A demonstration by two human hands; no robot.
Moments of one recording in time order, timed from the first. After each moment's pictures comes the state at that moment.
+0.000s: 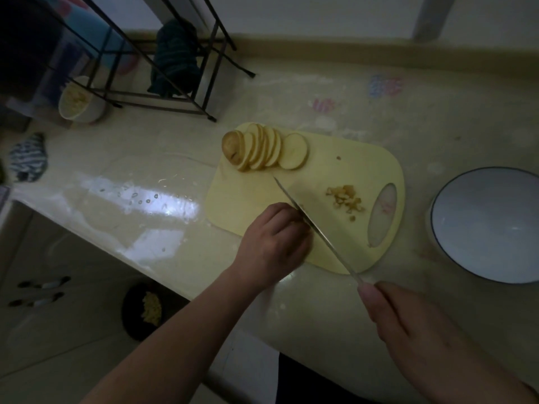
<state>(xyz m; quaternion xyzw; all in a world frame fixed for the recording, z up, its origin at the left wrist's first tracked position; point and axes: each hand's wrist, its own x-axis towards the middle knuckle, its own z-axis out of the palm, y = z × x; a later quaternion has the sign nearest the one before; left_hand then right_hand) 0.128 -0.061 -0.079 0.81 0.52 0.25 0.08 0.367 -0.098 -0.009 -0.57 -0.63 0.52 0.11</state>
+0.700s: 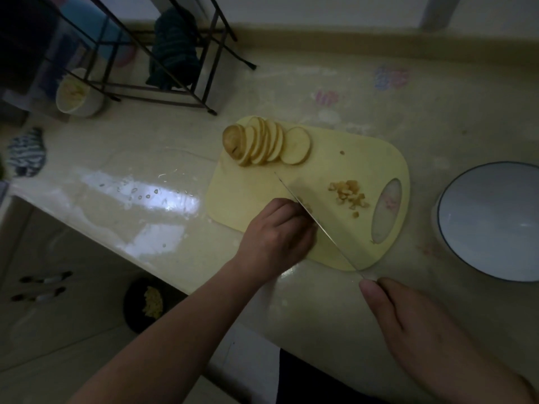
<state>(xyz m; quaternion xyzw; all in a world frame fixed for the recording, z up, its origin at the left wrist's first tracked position) 0.127 -0.057 -0.083 0.81 0.52 0.26 0.08 0.364 -0.101 -0.026 -0.59 -0.64 0.49 0.08</state>
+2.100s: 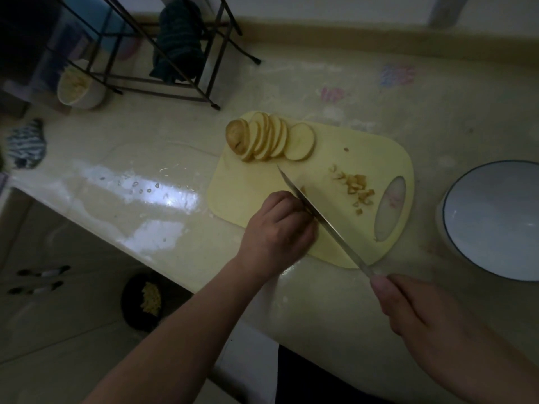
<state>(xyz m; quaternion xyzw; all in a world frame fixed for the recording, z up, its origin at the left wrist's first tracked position) 0.126 -0.059 -0.089 0.79 0.54 0.28 0.08 0.372 -0.088 -0.010 -0.55 -0.64 0.53 0.07</state>
